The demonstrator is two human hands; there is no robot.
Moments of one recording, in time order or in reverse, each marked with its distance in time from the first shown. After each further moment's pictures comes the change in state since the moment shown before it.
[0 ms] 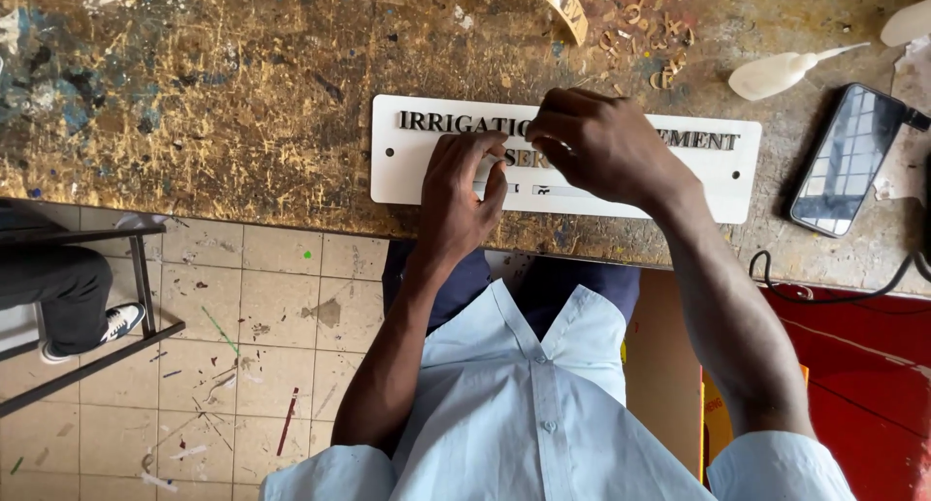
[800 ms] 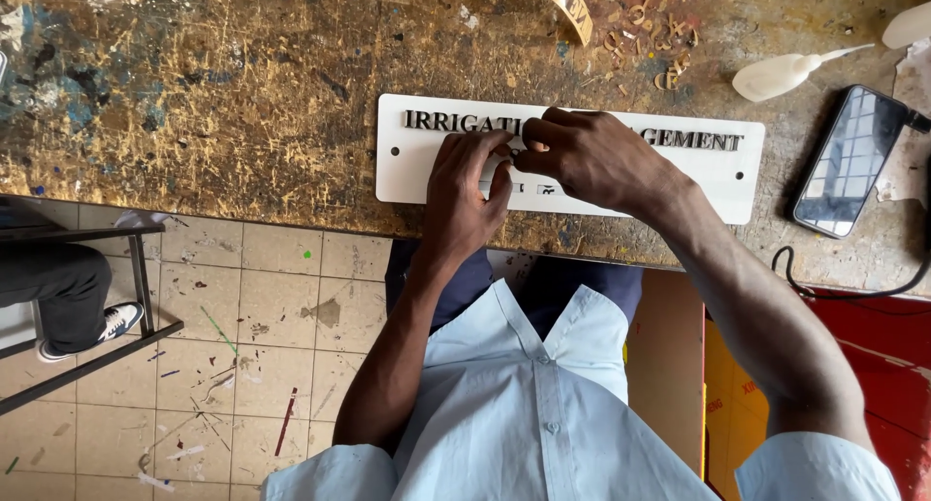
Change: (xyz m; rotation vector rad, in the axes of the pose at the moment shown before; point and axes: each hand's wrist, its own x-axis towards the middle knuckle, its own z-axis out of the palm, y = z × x) left_hand 0.002 0.006 -0.004 0.021 -0.023 -0.004; right_hand 0.001 0.002 0.022 -0.258 -0.163 -0.191
